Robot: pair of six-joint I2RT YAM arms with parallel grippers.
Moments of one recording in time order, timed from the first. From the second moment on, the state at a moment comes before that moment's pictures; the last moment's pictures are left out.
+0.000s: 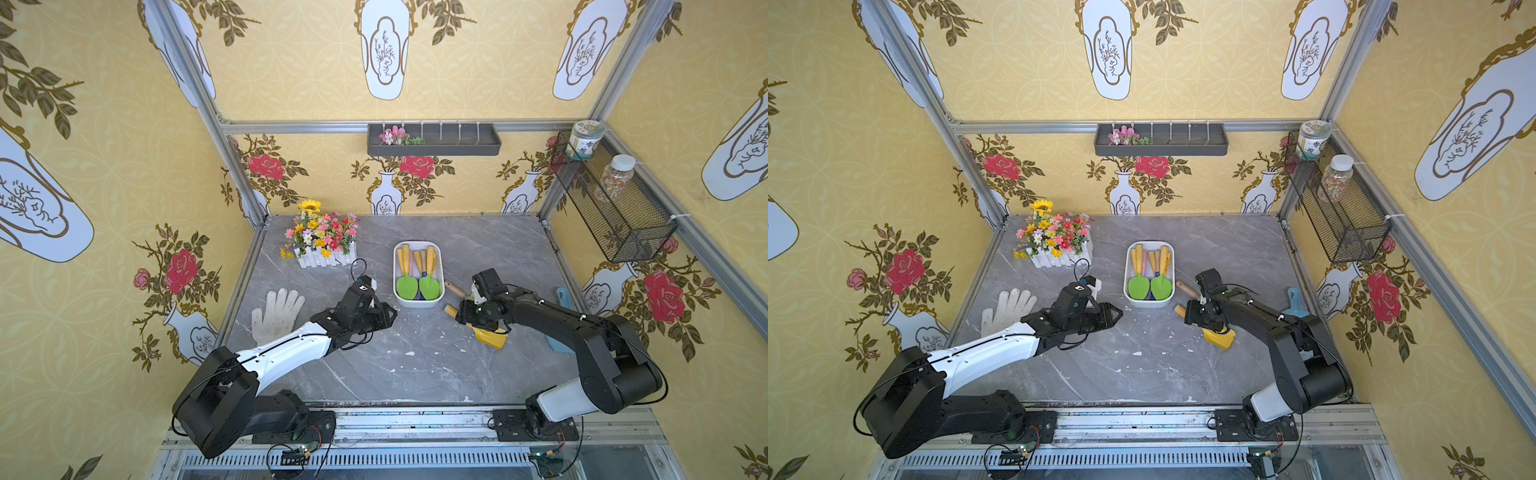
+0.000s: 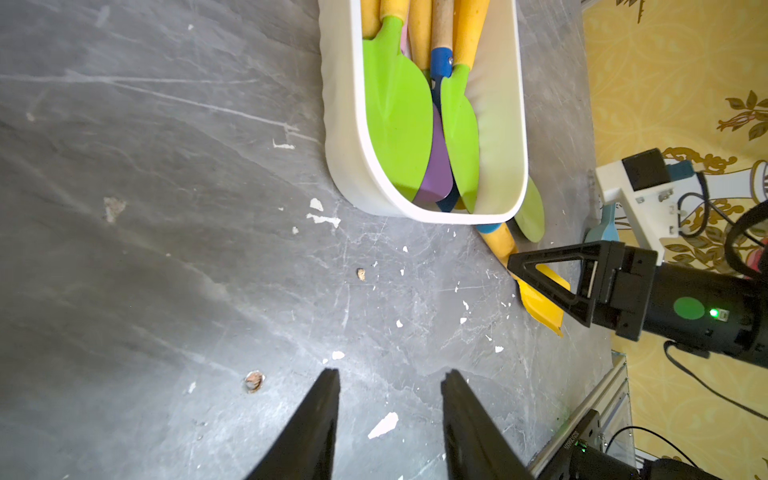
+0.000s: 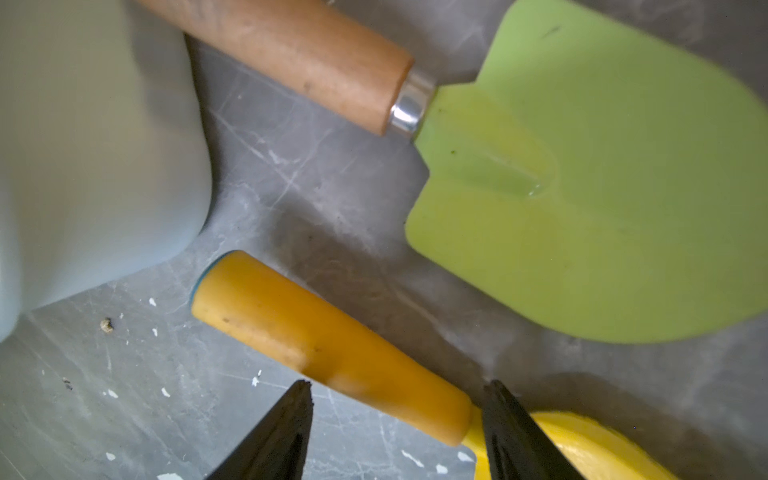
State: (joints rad) left arm -0.68 1.31 0.64 -0.10 0.16 -0.82; right arm 0.36 1.50 0.77 -0.47 -0.16 0.53
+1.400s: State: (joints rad) left arm -0.68 1.34 0.65 -0.08 0.17 -0.83; right arm 0.59 1.59 0.87 -0.62 0.08 0.53
